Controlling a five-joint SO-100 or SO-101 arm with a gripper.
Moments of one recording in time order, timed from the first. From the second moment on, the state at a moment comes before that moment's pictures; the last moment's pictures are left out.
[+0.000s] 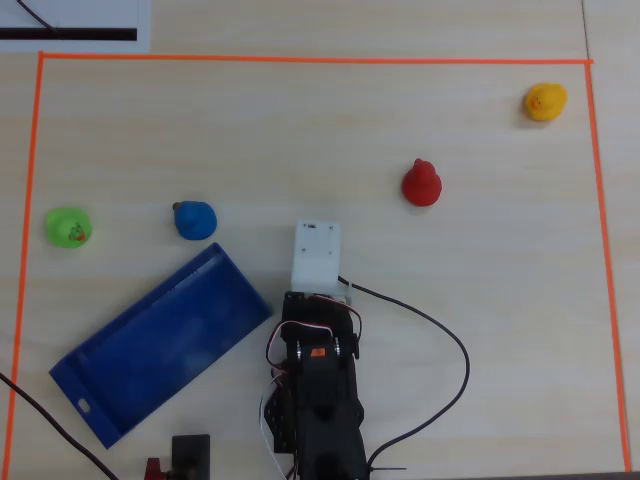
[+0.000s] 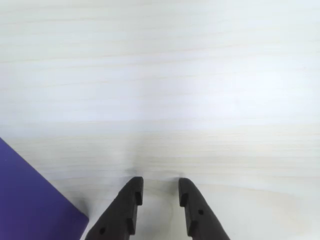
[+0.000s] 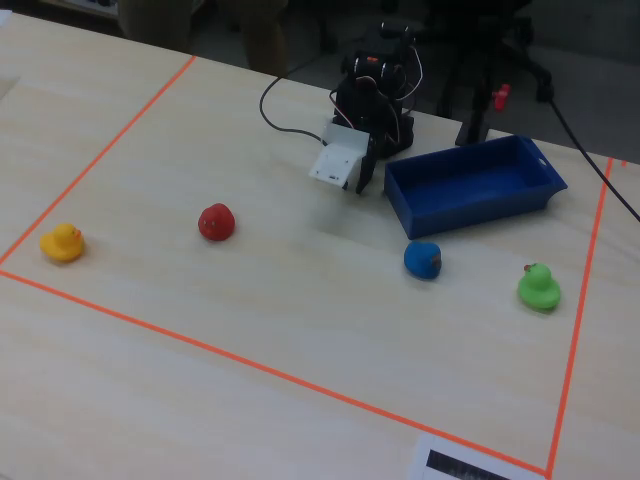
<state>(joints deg) -0.2 190.5 178.5 74.9 -78.2</state>
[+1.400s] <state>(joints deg) -1.3 190.6 178.3 74.8 -75.1</state>
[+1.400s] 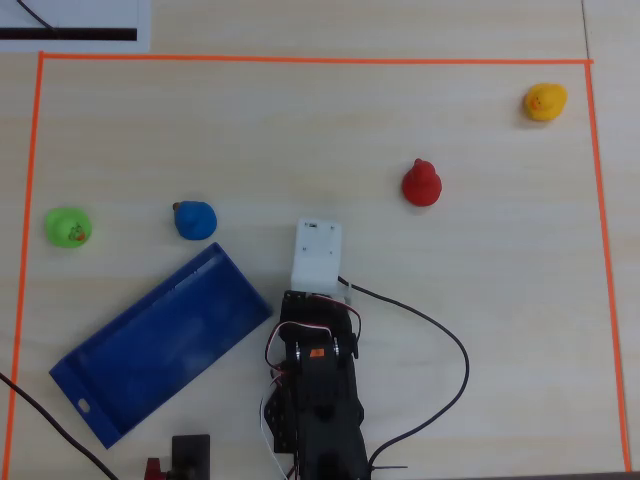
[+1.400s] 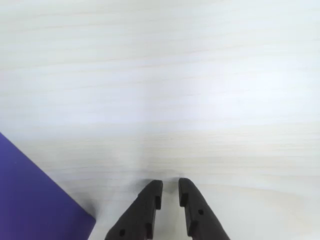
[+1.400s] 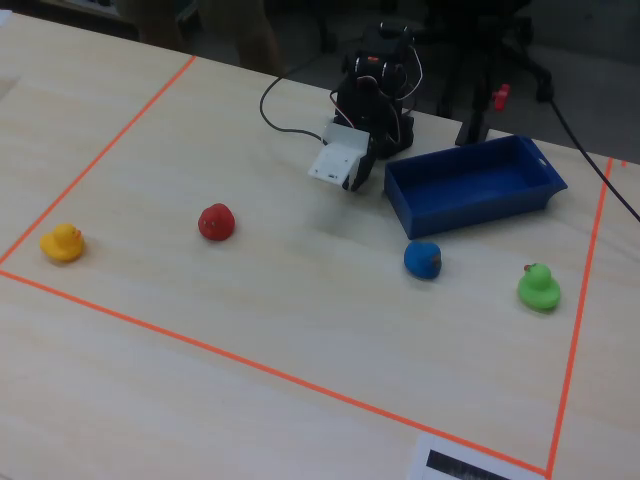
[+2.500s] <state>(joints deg) -39.3 94.5 62.9 93.3 -43.3</state>
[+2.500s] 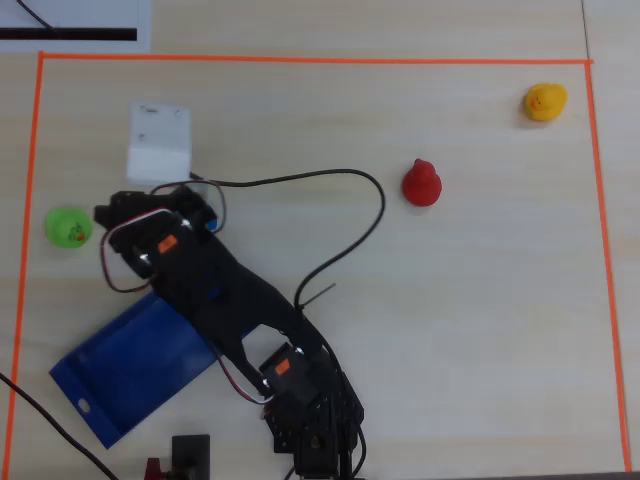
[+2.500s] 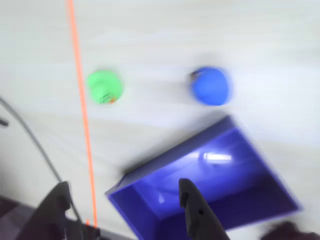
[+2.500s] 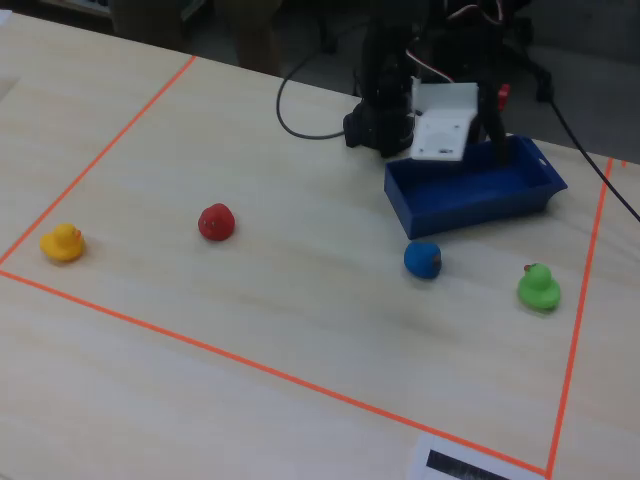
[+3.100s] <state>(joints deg) -47.2 59.4 43.5 83.3 -41.8</state>
